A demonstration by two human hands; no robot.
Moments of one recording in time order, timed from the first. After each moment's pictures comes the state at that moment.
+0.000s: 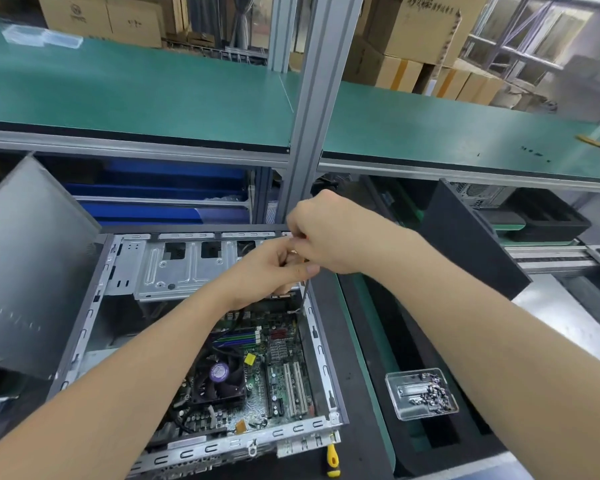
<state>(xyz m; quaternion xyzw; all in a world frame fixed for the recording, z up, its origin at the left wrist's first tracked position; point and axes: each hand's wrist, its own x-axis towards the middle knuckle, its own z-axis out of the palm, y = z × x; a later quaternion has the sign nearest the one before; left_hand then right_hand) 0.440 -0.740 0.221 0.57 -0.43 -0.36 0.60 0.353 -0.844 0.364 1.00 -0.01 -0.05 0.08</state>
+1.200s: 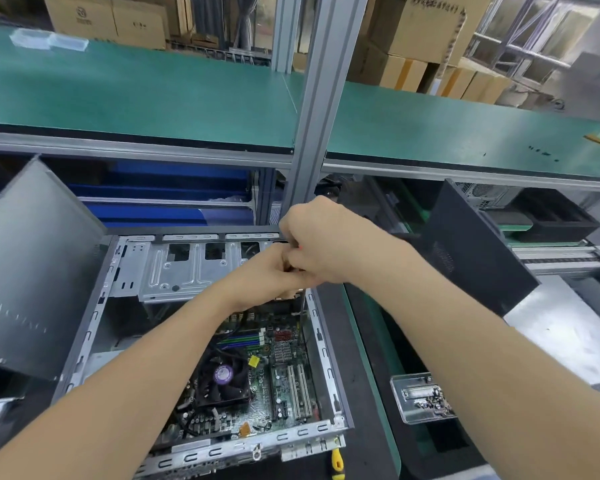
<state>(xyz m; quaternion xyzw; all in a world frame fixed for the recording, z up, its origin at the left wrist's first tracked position) 0.437 -0.734 0.230 0.59 -0.47 -0.35 0.55 0.355 -0.830 0.357 1.00 -0.02 -0.04 0.08</state>
